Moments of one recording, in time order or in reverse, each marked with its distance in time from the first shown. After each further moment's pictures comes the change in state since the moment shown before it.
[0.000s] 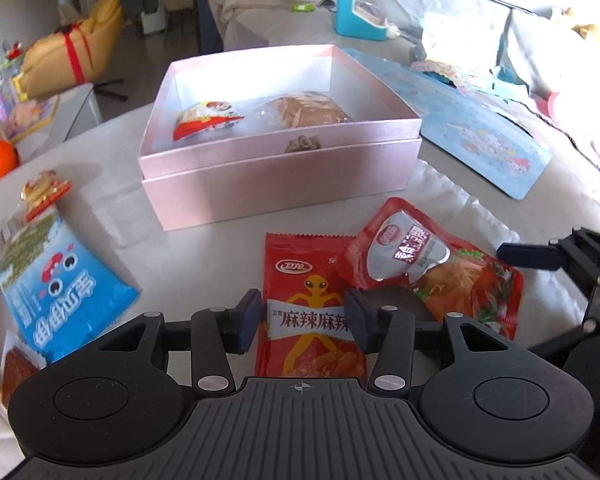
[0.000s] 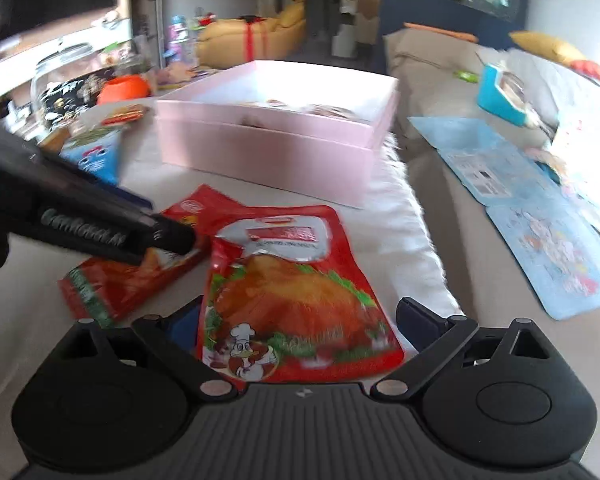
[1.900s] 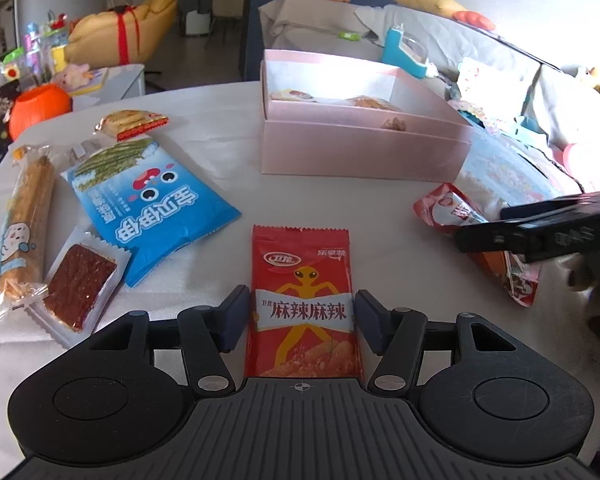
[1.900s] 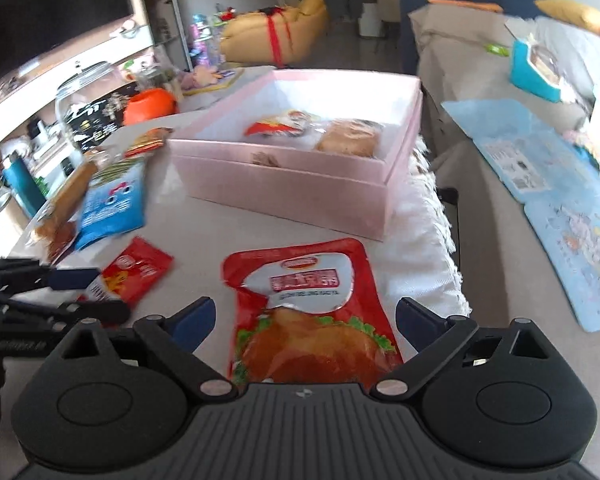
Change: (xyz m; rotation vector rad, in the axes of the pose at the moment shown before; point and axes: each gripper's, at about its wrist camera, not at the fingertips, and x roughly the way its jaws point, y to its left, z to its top) left arm -0.040 0.058 -0.066 -0.176 -0.092 -0.001; right arm 0.018 -0.020 0.039 0.064 0.080 0.156
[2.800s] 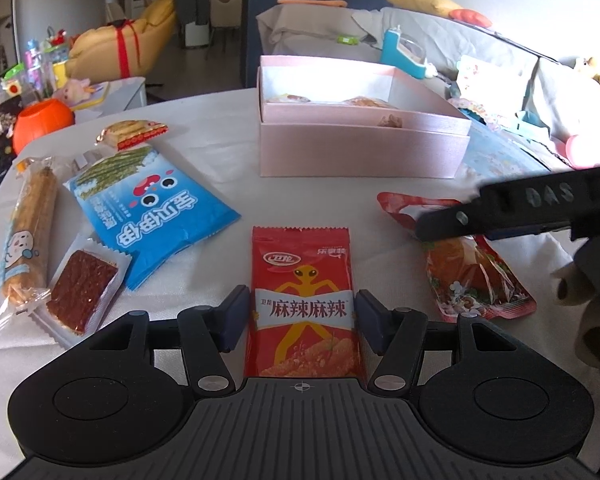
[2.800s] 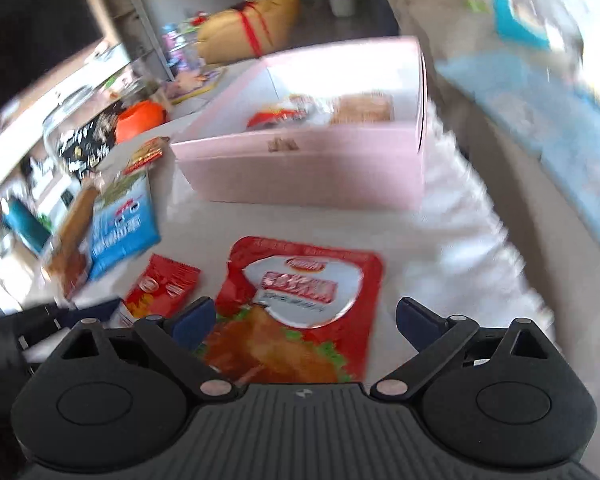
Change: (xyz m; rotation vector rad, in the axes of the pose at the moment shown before) left arm -0.001 -0.006 -0.005 0.040 -0.022 0.028; right arm 0.004 0.024 0.000 0.216 0.016 0.016
